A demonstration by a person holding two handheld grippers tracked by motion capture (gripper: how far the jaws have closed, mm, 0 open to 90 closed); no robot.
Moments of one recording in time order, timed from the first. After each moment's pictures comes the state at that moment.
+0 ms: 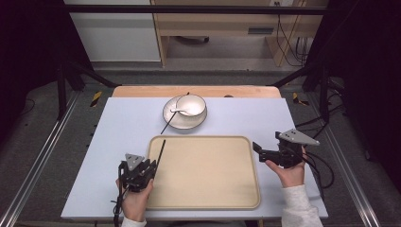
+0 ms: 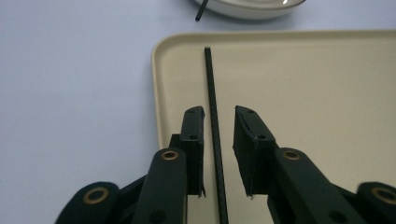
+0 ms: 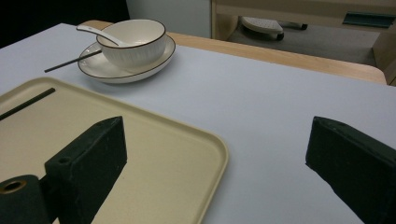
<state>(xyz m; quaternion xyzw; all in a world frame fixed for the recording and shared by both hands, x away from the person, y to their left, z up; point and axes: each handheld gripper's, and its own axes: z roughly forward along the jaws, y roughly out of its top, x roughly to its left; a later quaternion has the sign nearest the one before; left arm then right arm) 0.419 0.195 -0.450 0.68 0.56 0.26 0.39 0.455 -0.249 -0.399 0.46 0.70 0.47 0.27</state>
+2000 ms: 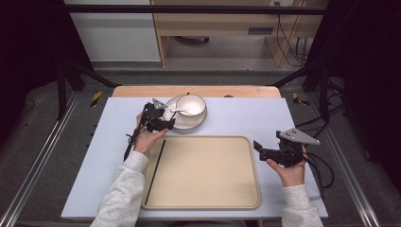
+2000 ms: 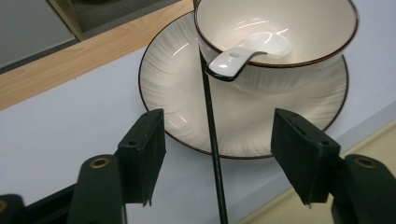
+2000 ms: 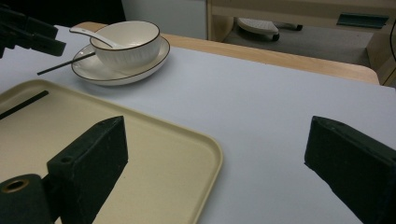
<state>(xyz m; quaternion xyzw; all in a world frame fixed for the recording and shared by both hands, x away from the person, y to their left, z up) 0.603 0.165 -0.423 0.80 0.43 0.25 0.33 0.457 -0.251 -0.399 0.47 0.70 0.46 0.28</state>
